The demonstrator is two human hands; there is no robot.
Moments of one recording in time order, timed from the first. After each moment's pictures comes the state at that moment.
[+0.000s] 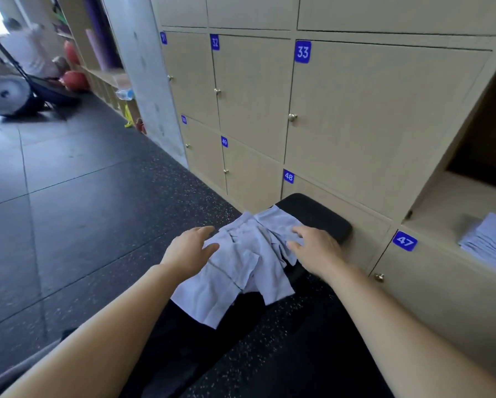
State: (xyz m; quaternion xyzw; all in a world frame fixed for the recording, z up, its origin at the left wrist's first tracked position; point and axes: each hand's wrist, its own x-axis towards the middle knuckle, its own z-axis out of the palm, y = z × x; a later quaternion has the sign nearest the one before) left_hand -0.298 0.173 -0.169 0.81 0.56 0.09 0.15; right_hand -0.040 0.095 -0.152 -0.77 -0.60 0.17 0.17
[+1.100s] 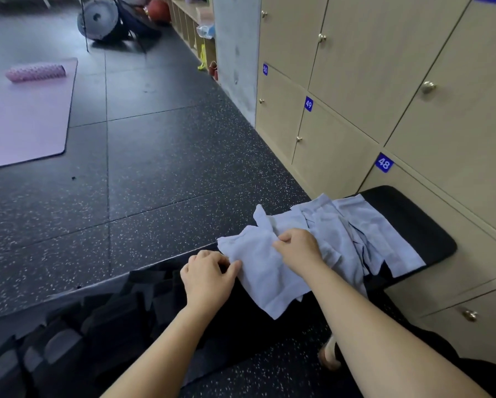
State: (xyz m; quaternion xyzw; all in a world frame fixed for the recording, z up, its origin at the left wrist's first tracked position) left_hand -0.384 0.125 -0.261 0.56 0.78 0.21 0.18; right_hand -0.211 0.188 -0.238 -0.71 -0.60 0.33 0.17
